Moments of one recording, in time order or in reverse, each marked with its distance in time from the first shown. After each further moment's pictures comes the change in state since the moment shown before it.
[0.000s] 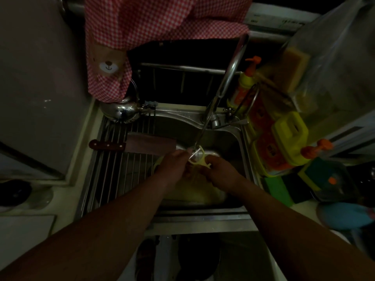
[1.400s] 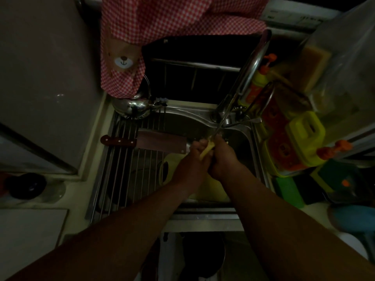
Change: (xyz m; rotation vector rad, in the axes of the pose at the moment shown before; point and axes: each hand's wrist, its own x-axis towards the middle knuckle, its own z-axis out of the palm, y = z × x) left_hand -0.023 0.002 0.008 0.476 -0.022 0.229; right_hand 0.031 -0.067 0.030 1.239 0.195 0.394
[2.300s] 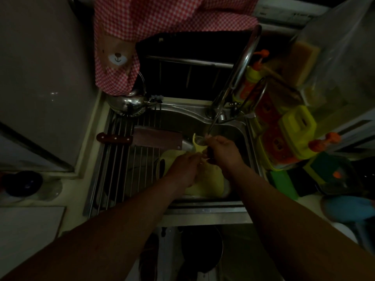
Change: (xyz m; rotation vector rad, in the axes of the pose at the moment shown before) left_hand -0.011 -0.012 -0.002 -0.319 -0.071 -0.230; right_hand -0.008 -0.002 -0.038 -0.616 -0.008 -0.365
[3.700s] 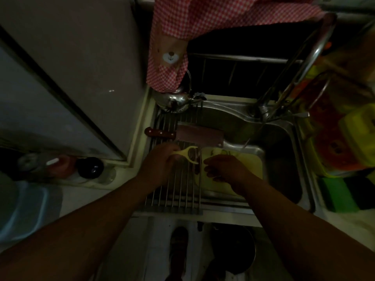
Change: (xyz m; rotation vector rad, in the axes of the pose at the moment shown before) left_hand -0.010 -0.074 -0.184 0.709 0.283 0.612; right_hand -0.032 0.021 0.091 -0.212 -0.322 0.255
